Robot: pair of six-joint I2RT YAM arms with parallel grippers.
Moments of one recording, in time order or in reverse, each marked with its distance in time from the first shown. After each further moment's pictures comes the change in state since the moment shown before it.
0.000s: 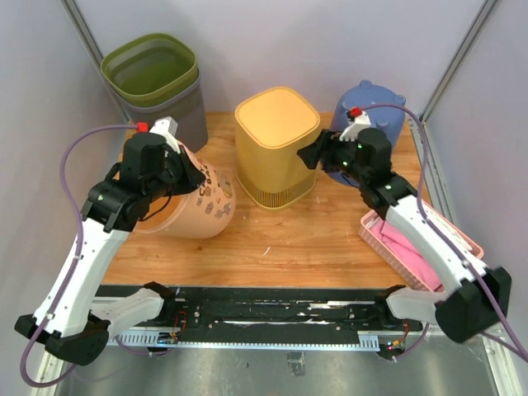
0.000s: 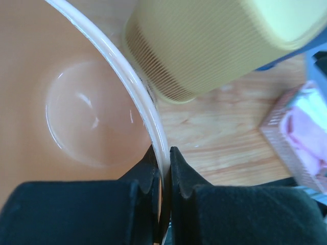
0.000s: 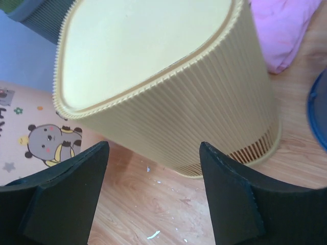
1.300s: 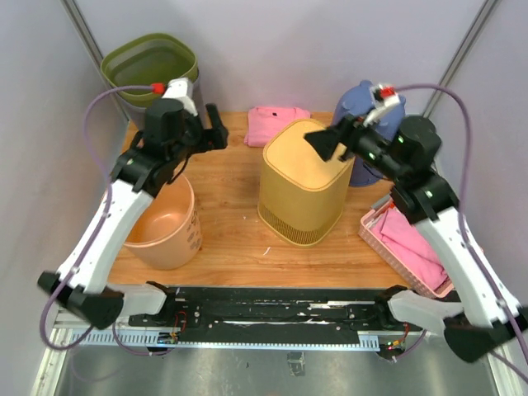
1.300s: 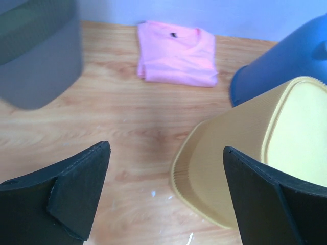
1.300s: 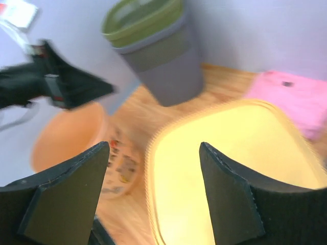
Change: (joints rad) left arm 0.001 0.298 0.166 0.370 -0.077 0.153; right arm 0.006 -0.087 0.290 -0.122 -0.217 -0.021
